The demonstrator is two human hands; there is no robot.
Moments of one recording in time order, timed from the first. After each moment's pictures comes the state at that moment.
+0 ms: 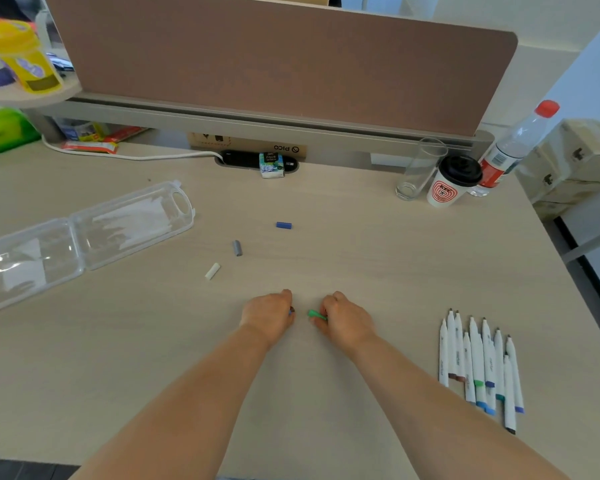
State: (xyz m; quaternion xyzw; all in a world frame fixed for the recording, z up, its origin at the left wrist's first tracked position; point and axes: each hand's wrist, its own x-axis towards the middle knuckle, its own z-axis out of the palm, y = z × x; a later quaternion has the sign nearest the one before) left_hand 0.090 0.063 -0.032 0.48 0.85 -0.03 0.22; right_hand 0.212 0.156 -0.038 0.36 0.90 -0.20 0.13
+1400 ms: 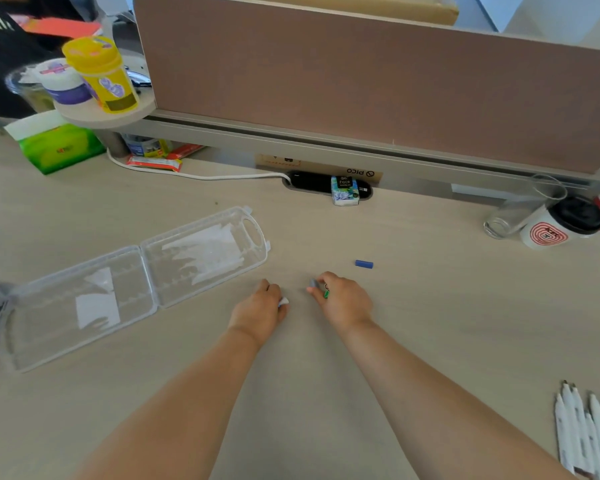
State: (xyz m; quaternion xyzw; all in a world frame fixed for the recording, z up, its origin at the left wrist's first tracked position) left_hand -0.079 0.017 -0.036 0.40 0.88 0.08 0.23; right_hand 0.021 0.138 -0.032 0.39 0.89 -0.24 0.01
